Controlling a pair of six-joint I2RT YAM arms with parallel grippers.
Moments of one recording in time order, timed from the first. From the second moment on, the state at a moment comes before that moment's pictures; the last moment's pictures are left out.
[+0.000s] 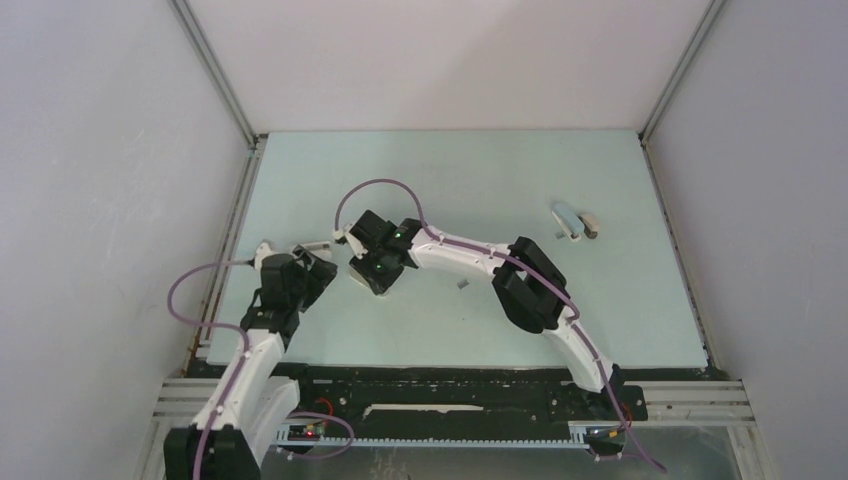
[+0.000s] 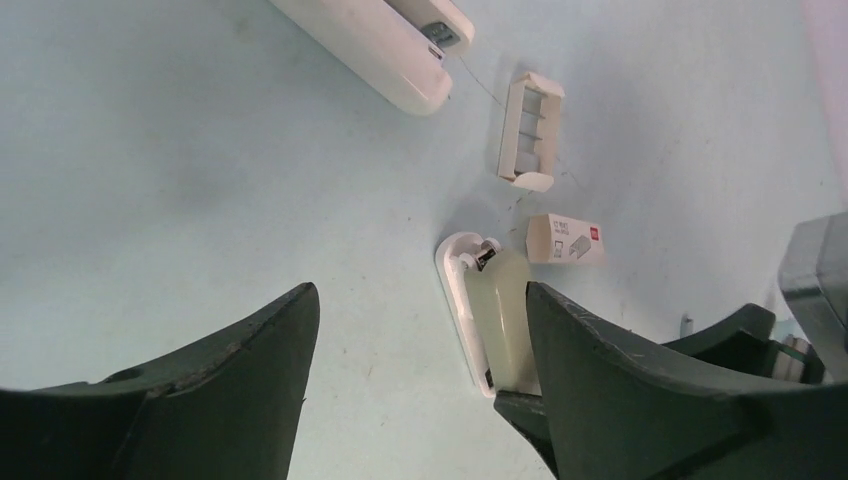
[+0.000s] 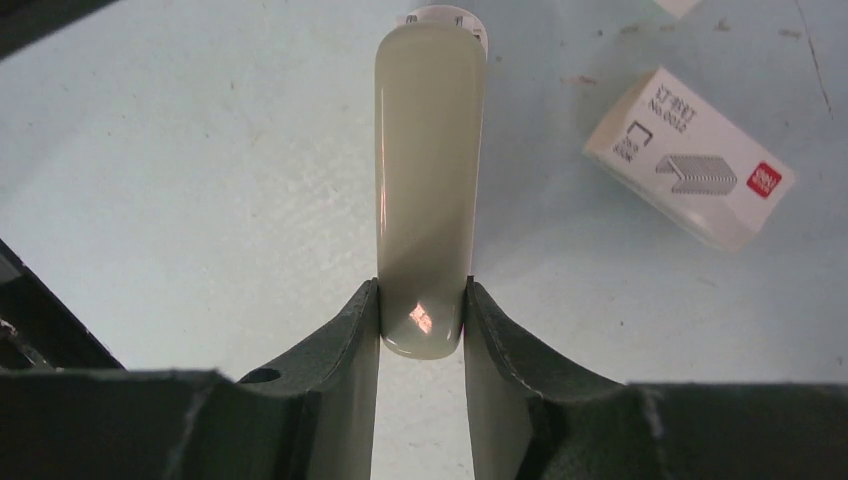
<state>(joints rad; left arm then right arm) -0.02 0.81 0.34 -0.19 -0.03 -0.85 1.02 2.27 1.89 -0.67 -0.12 0.06</state>
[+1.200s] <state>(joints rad) 0.04 0.71 0.52 -0.30 0.17 -0.71 0.81 1.95 1.86 -0.77 -0.51 -0.20</state>
